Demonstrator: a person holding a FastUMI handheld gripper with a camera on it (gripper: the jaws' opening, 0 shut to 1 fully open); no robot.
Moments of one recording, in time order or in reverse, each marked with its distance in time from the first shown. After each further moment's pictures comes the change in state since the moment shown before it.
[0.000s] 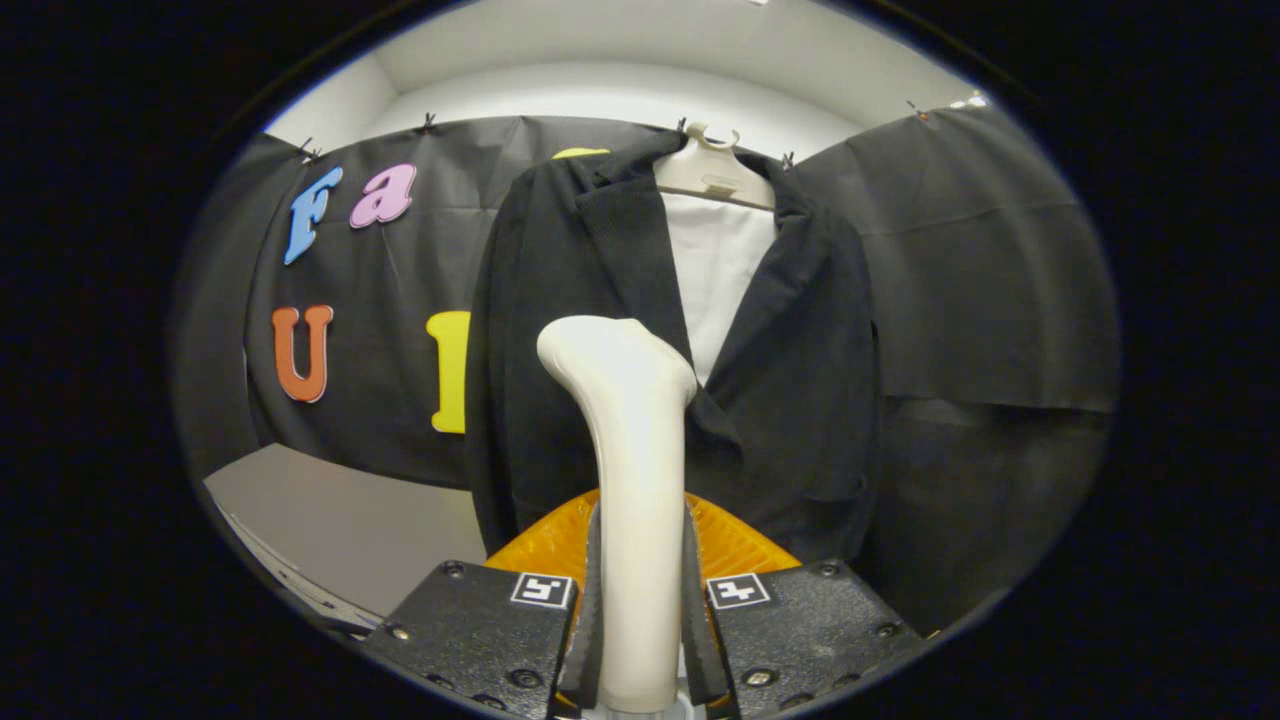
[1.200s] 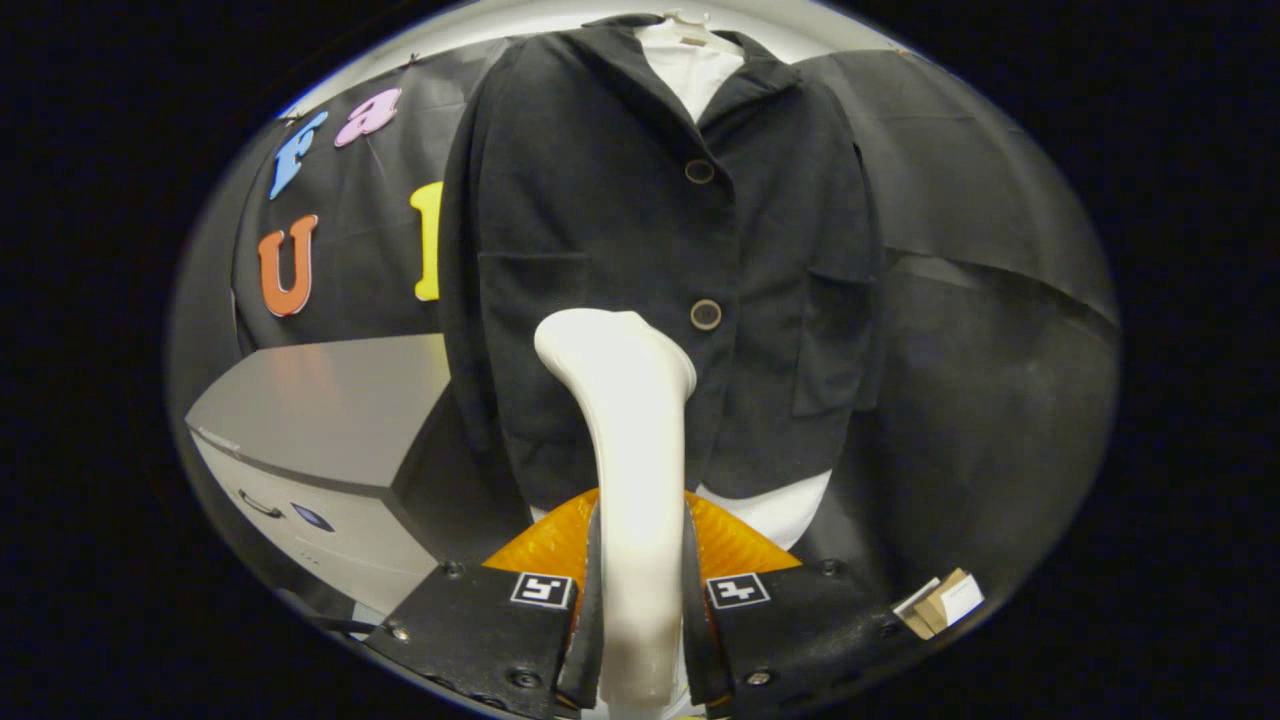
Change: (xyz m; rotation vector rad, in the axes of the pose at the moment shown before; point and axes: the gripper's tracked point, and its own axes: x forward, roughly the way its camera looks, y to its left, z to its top) arm -0.011 -0.010 -0.172 0.029 0.344 -0.043
